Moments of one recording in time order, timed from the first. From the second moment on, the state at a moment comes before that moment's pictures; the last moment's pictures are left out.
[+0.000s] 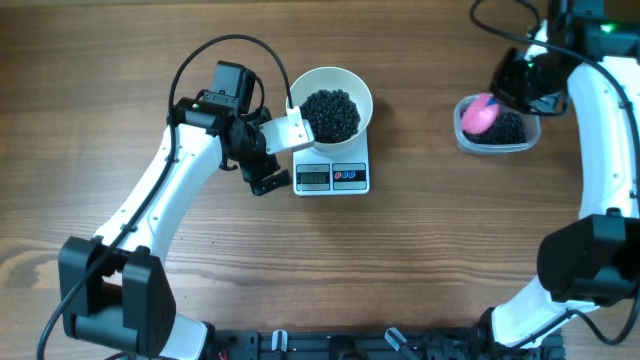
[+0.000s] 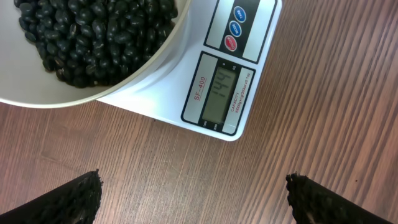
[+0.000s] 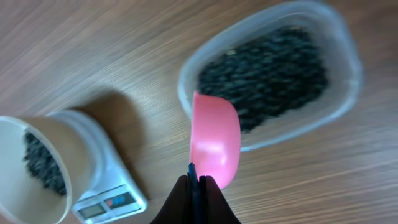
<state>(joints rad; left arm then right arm) -0.26 1.66 1.27 -0.91 0.35 0.98 -0.12 1.84 1.84 -1.30 -0.13 0.39</state>
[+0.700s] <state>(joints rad) -0.26 1.66 1.27 -0.91 0.35 0.98 -0.11 1.93 1.68 -1.04 -0.05 0.30</state>
